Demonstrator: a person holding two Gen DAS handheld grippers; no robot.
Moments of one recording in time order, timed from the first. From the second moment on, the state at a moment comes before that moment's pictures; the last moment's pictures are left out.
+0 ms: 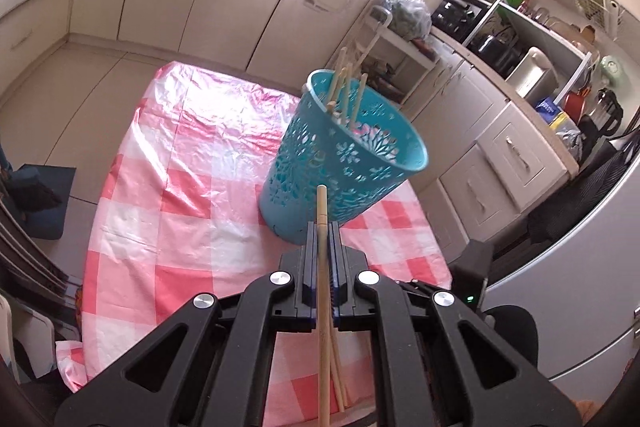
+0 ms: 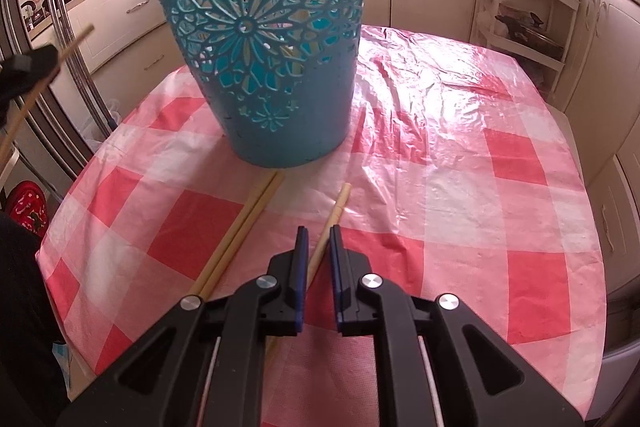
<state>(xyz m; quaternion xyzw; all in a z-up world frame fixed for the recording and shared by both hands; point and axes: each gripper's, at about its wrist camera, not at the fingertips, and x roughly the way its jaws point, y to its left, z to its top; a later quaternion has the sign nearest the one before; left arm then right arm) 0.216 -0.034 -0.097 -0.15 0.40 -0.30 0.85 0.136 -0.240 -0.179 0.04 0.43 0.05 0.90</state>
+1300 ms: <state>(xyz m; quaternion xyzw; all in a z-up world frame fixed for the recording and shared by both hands) 0.322 -0.138 -0.017 -0.14 0.22 -0.22 0.94 0.141 -0.237 -0.178 0.03 0.44 0.06 0.90</state>
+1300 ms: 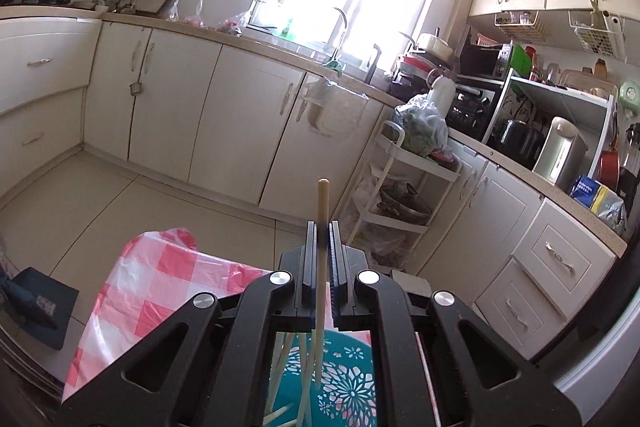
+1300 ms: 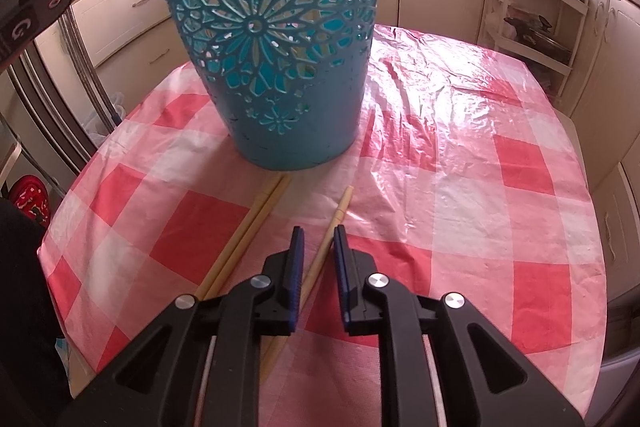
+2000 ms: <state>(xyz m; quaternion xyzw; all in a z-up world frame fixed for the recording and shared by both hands) 0.248 -0.040 -0.049 -0.11 0.25 -0.15 0.95 0.143 -0.246 -0.178 0.09 0.44 0.08 0.89</state>
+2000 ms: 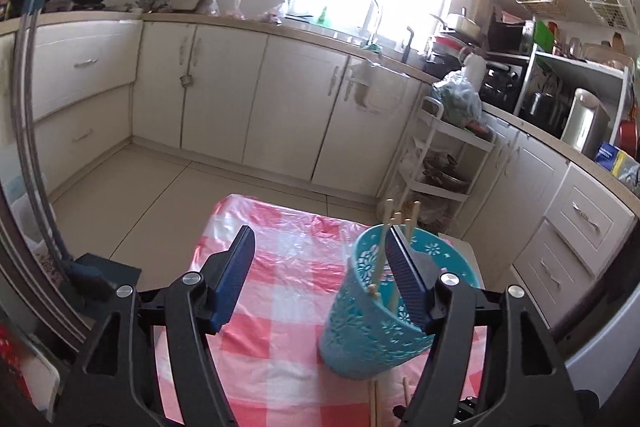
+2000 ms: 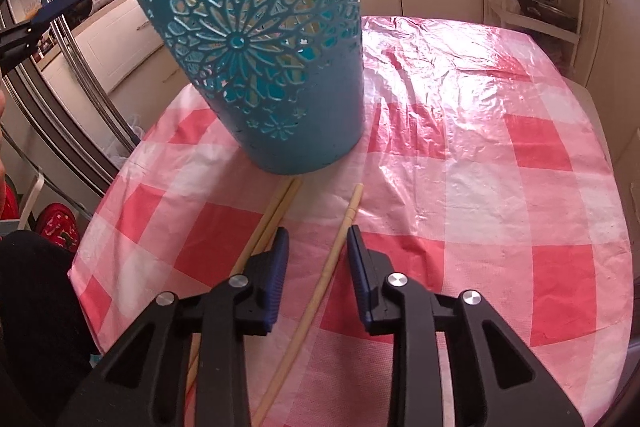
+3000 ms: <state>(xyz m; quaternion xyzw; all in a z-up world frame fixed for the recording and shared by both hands) 0.276 -0.006 -0.101 -0.16 0.33 -0.10 0.92 0.119 -0.283 -0.004 0.22 0.29 0.20 0.91</state>
